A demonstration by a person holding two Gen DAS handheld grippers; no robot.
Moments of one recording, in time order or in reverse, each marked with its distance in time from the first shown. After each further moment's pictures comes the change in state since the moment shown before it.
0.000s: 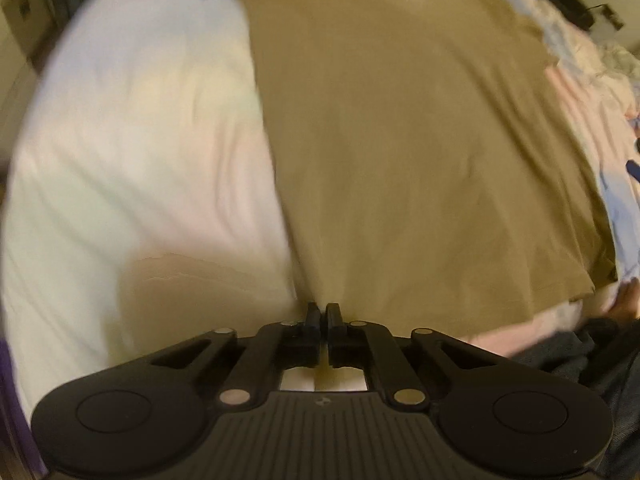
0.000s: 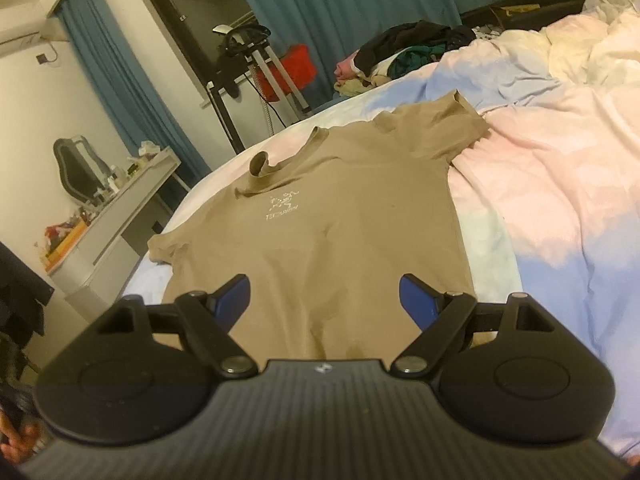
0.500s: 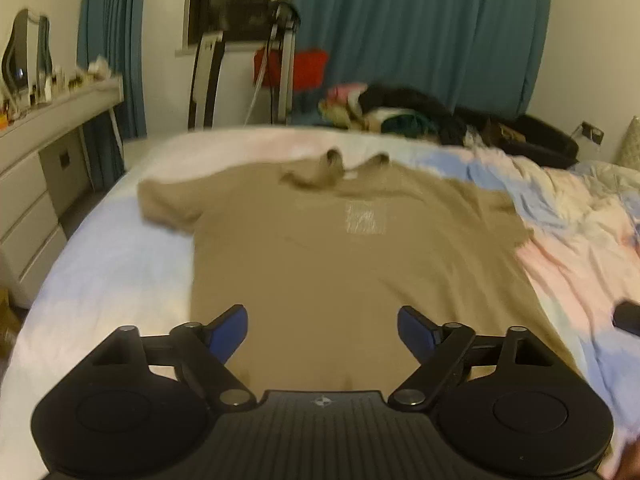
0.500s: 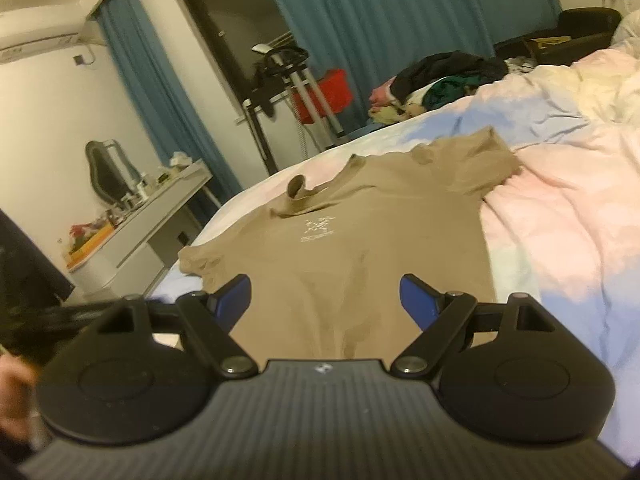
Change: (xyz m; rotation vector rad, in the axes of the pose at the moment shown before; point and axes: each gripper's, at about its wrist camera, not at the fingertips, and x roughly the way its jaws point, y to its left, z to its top) left arm -0.009 -0.130 0.052 -0.025 -0.583 0.081; right arm -0.009 0.021 0.008 -0.085 -0.057 0.081
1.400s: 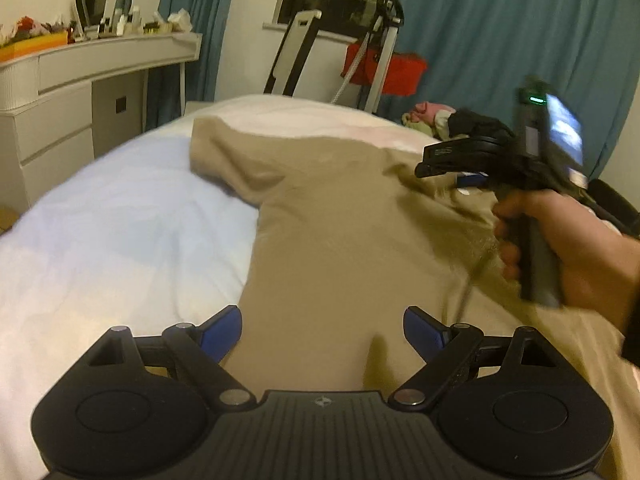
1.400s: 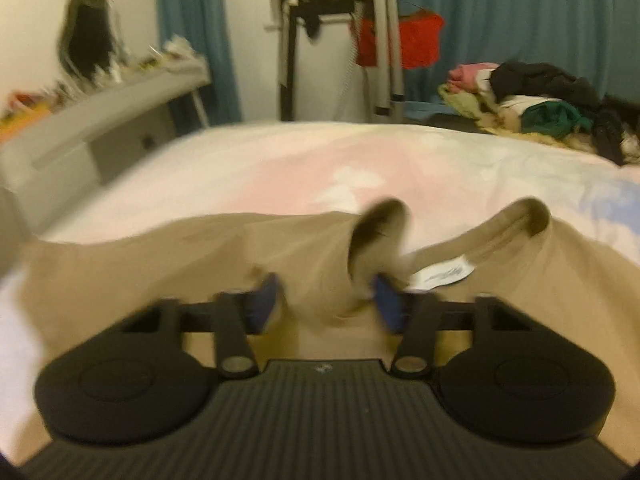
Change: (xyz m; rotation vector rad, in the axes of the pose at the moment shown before) left arm 0.141 0.098 -0.013 -0.226 -0.019 0.140; right arm 0.462 0.106 0.081 -0.397 0.167 -0.126
